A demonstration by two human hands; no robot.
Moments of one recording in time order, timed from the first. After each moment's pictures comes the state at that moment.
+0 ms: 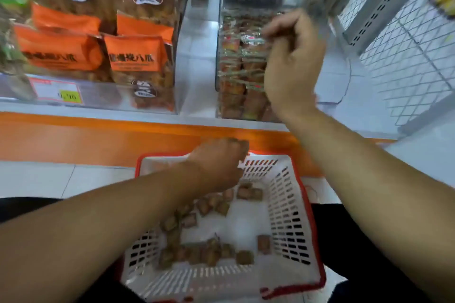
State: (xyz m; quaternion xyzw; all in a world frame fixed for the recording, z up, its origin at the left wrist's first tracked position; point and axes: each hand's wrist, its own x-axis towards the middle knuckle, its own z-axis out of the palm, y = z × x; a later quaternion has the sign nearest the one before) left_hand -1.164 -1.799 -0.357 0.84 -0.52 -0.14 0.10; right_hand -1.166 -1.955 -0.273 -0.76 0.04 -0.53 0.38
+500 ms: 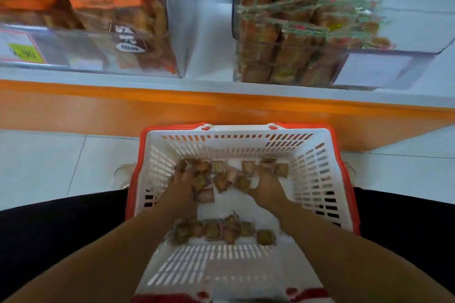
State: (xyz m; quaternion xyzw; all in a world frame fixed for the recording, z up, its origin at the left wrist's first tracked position) left_hand -1.156 -1.683 -0.598 0.88 -0.23 -0.39 0.08; right_hand -1.288 -1.900 -0.620 -0.84 0.33 0.18 0.40
